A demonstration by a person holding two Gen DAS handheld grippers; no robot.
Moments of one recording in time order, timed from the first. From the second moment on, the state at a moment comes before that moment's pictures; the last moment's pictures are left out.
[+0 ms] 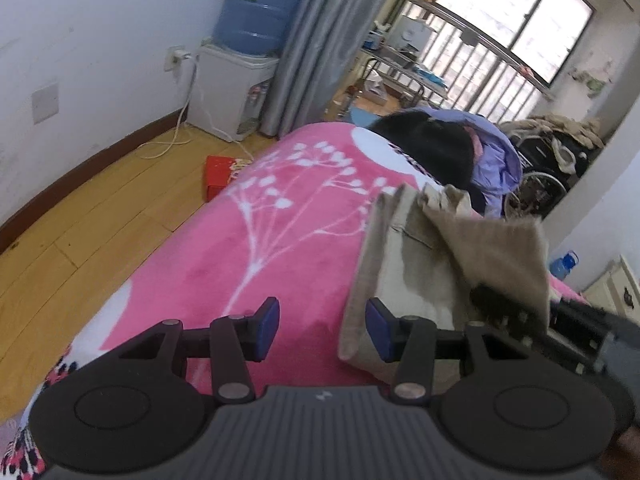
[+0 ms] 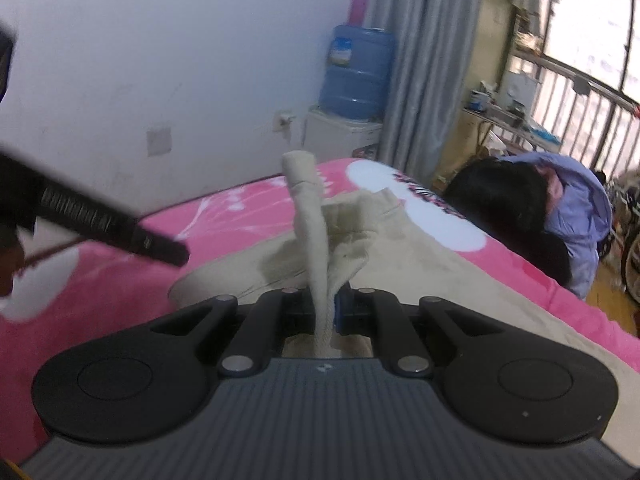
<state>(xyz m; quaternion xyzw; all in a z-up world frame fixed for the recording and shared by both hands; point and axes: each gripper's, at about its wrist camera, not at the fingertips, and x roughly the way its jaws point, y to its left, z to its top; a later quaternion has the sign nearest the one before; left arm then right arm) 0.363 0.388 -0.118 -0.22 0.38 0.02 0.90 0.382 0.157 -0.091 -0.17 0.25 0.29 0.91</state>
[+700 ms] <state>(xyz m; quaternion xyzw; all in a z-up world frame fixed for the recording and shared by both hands) 0.356 0.394 -0.115 -0.22 0.37 0.03 0.90 0.321 0.198 -0.103 -0.35 0.21 0.32 0.86</state>
